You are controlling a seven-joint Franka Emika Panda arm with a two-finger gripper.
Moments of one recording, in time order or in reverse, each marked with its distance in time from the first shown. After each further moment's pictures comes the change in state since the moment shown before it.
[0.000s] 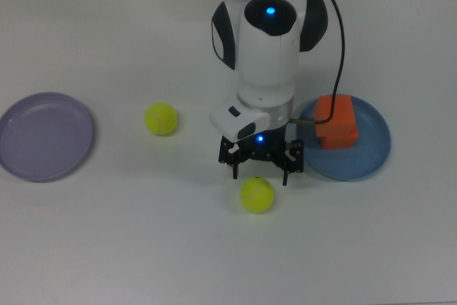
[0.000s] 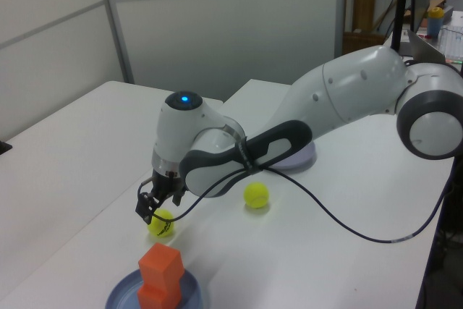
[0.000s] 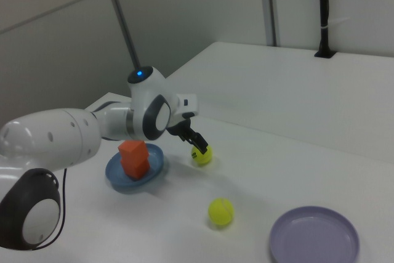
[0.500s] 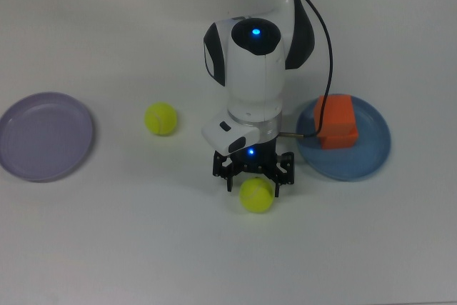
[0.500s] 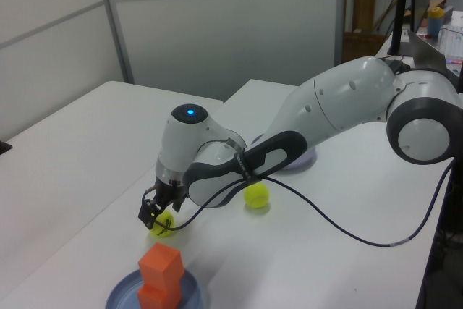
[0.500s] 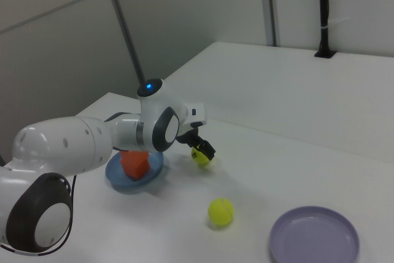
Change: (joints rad) arm -0.008 0.057 -0.010 0.002 0.000 0.086 -0.025
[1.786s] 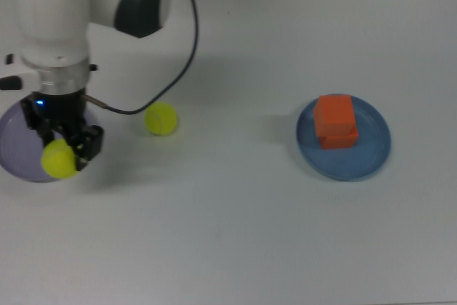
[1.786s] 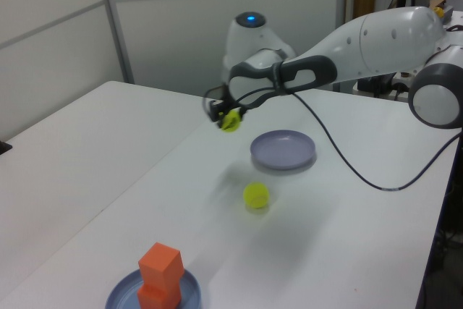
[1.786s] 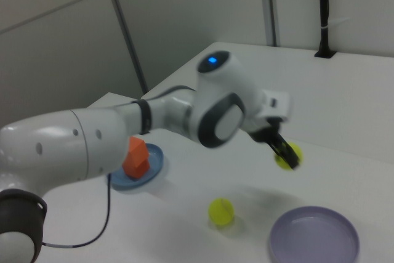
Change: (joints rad) arm -0.152 -0.176 -0.310 -0.004 0.168 -0.171 -0.145
